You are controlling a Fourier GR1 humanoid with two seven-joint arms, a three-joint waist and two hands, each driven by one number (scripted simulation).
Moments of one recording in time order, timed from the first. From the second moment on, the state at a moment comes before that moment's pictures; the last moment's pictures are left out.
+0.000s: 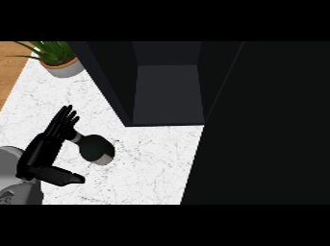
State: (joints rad) left arm -0.11 0.22 0.18 -1.15 0.10 -0.45 -0.37; right arm -0.15 -0.28 0.69 -2.50 0.14 -0.55 0.67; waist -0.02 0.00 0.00
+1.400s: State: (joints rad) left arm -0.35 0.21 0.16 -0.54 0.01 -0.50 -0.67; right arm -0.12 -0.38 0.71 -2.50 0.14 -0.60 0.60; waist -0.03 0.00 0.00
